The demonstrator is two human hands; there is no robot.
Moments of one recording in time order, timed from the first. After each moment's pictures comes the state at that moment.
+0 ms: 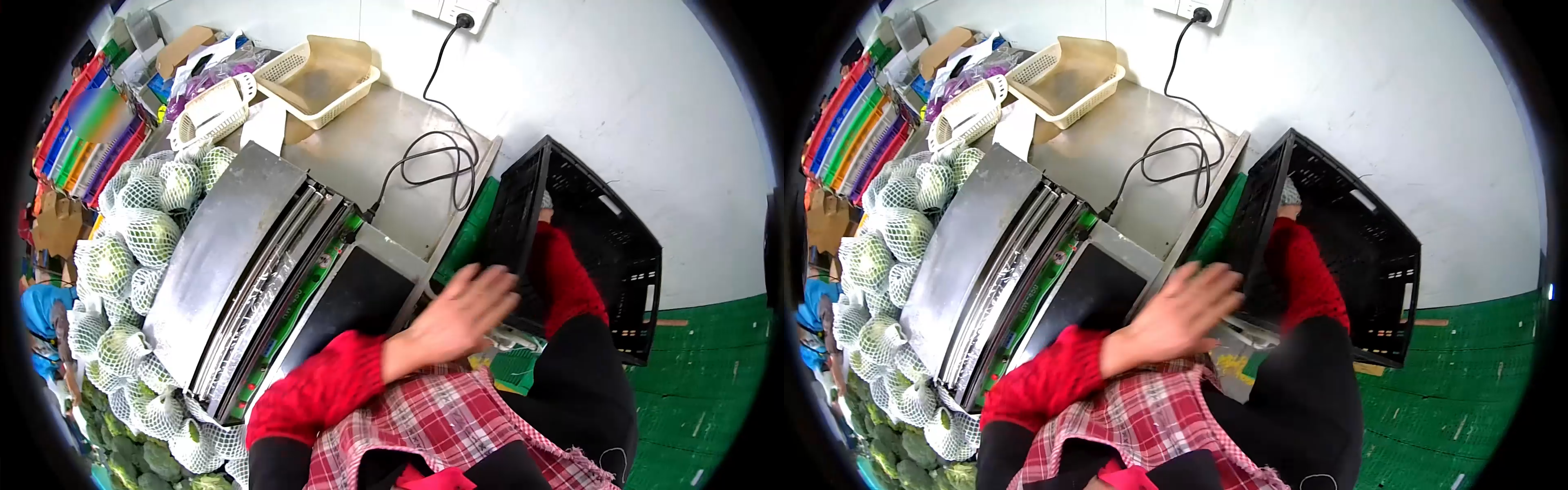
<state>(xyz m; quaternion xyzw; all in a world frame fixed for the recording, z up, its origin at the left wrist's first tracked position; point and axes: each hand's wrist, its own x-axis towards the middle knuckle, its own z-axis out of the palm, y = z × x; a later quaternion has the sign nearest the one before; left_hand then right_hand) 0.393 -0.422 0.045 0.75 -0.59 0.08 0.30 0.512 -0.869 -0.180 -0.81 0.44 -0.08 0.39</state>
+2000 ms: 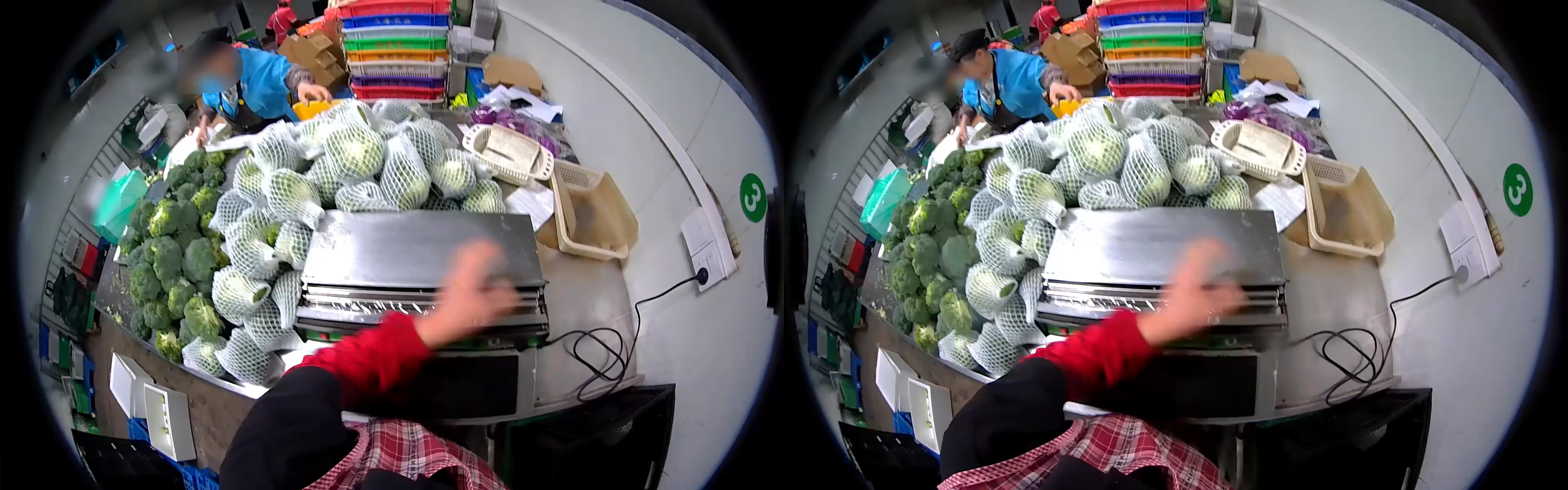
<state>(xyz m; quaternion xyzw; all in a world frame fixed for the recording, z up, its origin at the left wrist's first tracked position) 0.473 -0.233 0.043 0.82 -0.02 0.38 0.42 0.384 -0.937 0.003 -0.89 0.28 -0.36 -0.08</state>
